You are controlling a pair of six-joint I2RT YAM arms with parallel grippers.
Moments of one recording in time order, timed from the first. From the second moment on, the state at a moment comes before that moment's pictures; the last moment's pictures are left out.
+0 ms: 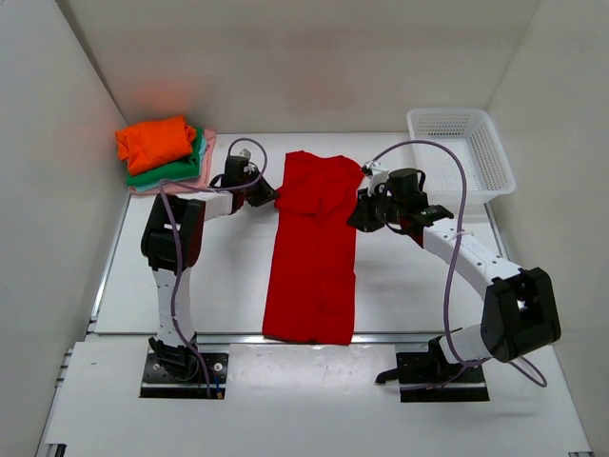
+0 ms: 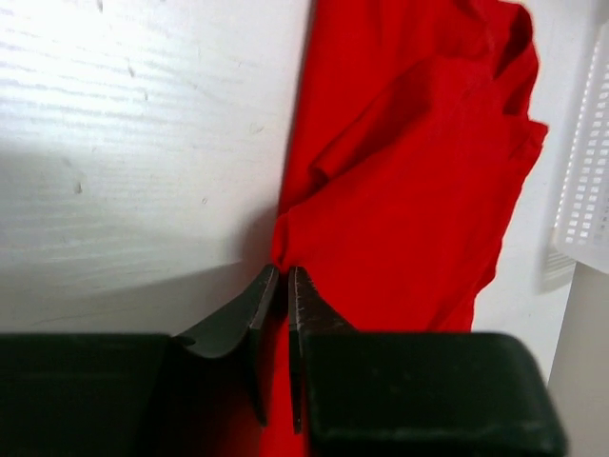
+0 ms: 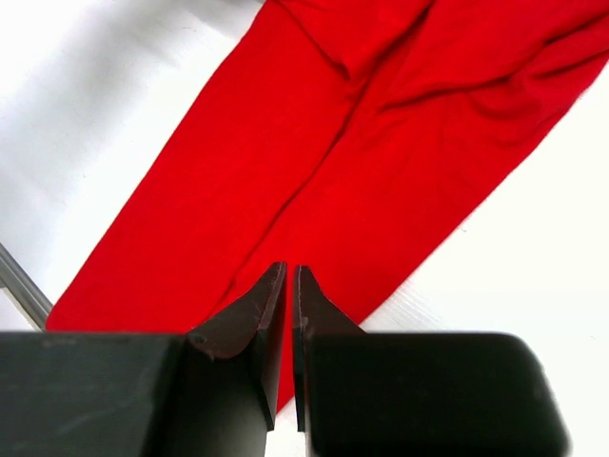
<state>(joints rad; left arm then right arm) -0.26 2.11 1.31 0.14 0.27 -0.76 0.36 1.40 0.97 -0.21 -0.45 0.11</state>
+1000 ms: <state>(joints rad) -0.50 2.32 1.87 -0.06 0.41 -0.72 0.34 1.40 0.90 -0.17 -0.46 0.13</state>
